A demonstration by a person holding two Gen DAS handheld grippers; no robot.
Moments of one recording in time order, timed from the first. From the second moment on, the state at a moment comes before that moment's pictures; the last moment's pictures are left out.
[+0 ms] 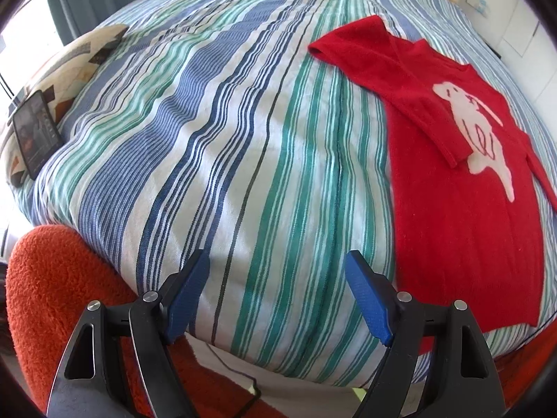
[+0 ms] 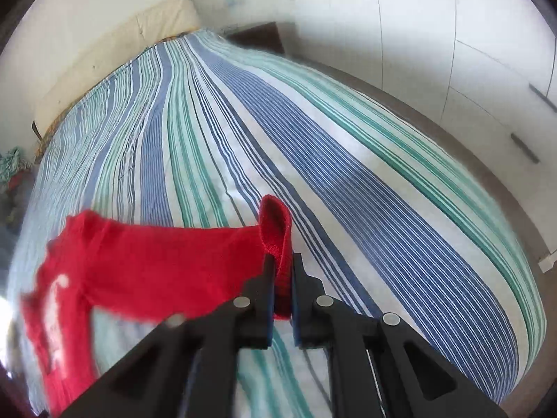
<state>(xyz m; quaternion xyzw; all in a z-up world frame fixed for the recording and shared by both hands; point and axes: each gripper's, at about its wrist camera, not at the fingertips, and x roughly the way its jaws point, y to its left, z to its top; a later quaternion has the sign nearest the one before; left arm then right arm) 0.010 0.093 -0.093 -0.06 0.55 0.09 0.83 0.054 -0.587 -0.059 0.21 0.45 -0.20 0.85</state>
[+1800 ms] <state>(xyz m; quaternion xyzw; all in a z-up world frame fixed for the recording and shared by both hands) 0.200 0.204 0.007 -0.14 0.46 0.08 0.87 -0.090 -0.510 0.000 0.15 0.39 -0.21 0.88</state>
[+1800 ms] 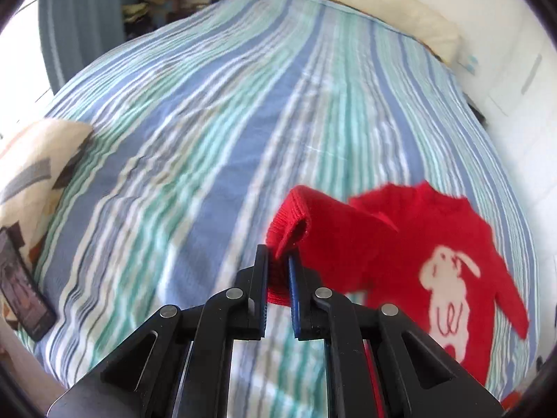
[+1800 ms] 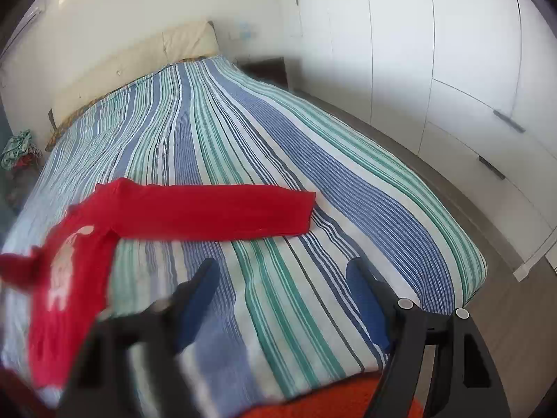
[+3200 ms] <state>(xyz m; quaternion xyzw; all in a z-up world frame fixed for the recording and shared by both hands) 0.165 0.298 -0.055 -0.13 0.49 0.23 0.83 -0.067 -0.506 -0.024 0.14 0.46 -0.20 0.86</state>
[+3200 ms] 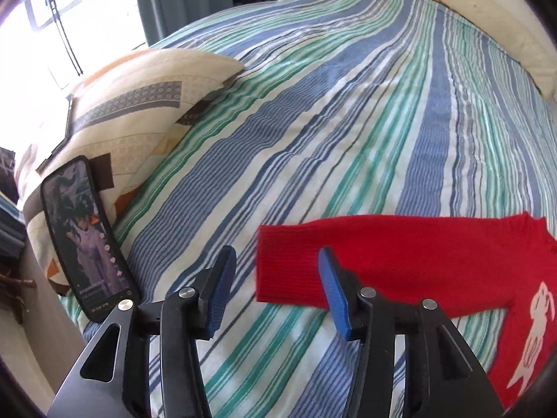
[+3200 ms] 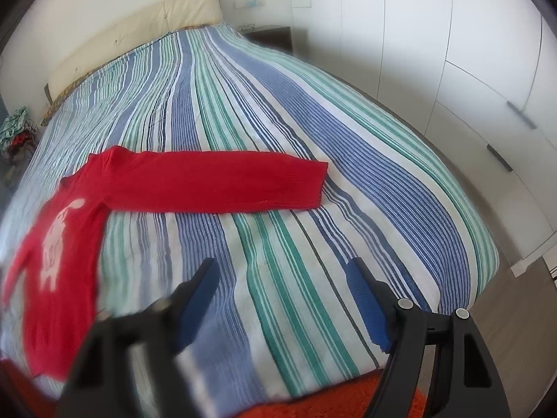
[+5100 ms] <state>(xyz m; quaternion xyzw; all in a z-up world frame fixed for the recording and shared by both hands) 0.106 0.154 -0.128 -0.06 0.52 0.15 0.84 -0.084 -0.512 -0.011 0.13 0.42 -0.24 0.87</state>
